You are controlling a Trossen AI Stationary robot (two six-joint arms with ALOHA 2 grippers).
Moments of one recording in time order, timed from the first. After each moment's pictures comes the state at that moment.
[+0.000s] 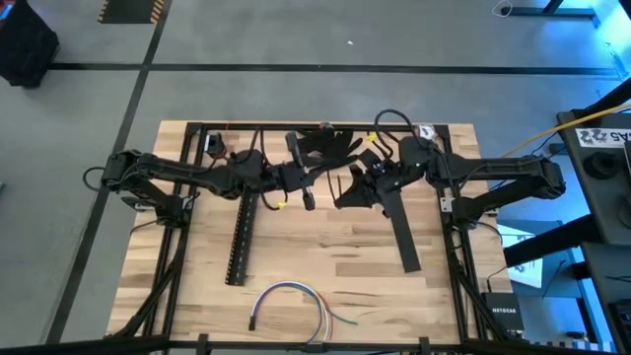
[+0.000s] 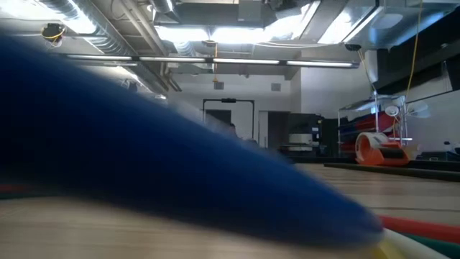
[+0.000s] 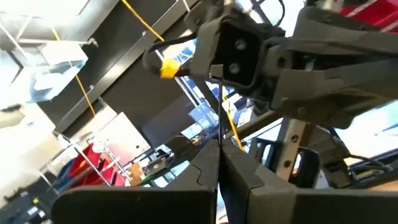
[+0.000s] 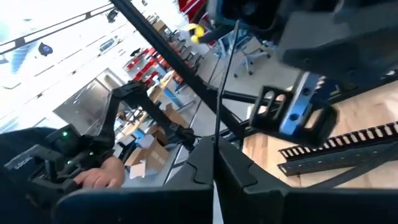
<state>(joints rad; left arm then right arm) -0.02 1.49 1.11 0.62 -0.26 0.72 -0.04 1.23 1.07 0.10 -0.50 0.70</state>
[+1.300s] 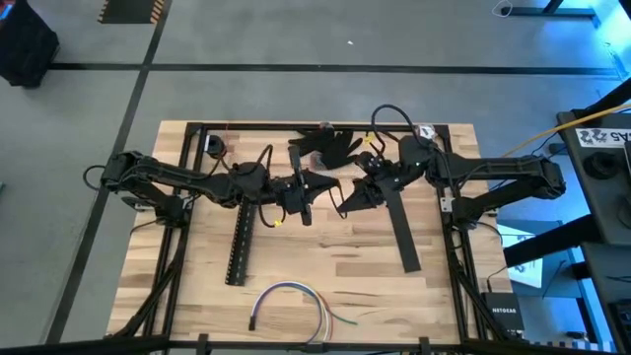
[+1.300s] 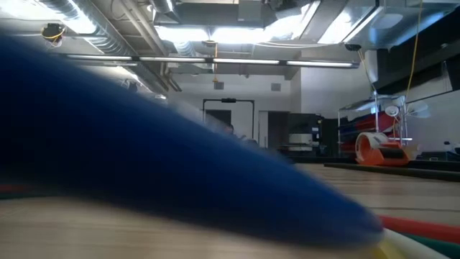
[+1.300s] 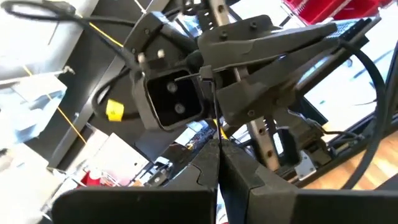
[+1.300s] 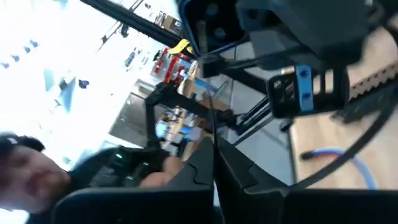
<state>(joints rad) -0.09 1.49 1.11 0.55 -0.26 0.90 -0.04 1.23 1.07 0.10 -0.61 1.13</state>
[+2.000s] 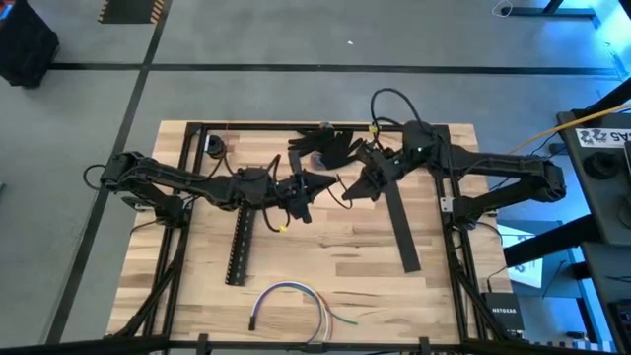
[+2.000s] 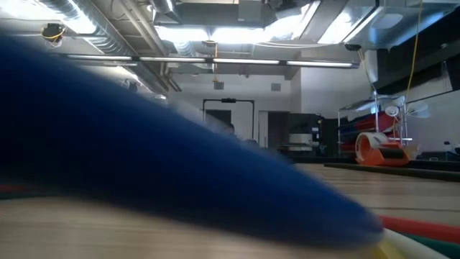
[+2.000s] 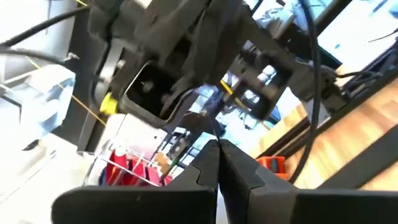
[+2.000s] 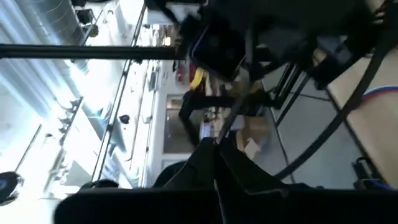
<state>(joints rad) -0.13 1.49 1.11 0.47 -0.42 1.04 -0.14 1.21 1.10 0.10 -0.75 1.55</state>
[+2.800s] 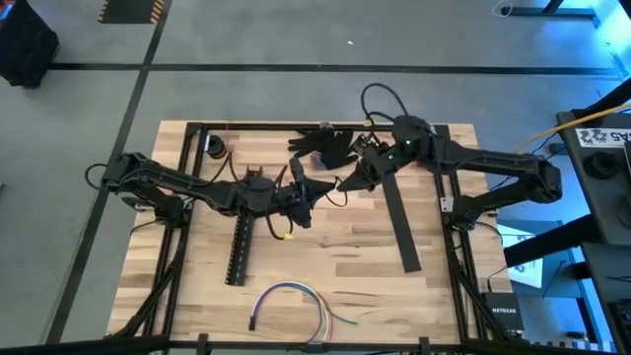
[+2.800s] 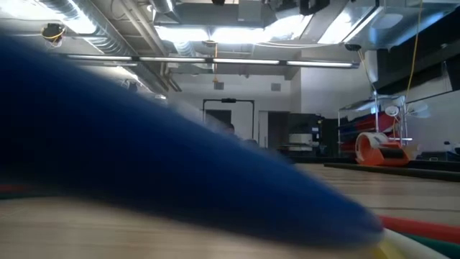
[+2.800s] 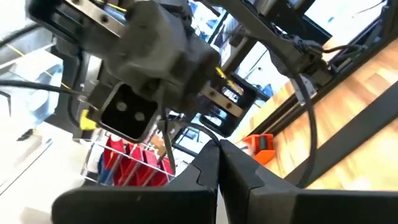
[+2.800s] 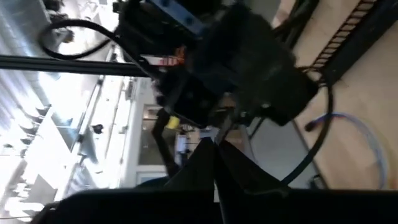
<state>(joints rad) -0.18 1.51 1.11 0.40 -0.52 1.03 -0.24 1.27 1.10 0.00 -0.76 1.36</state>
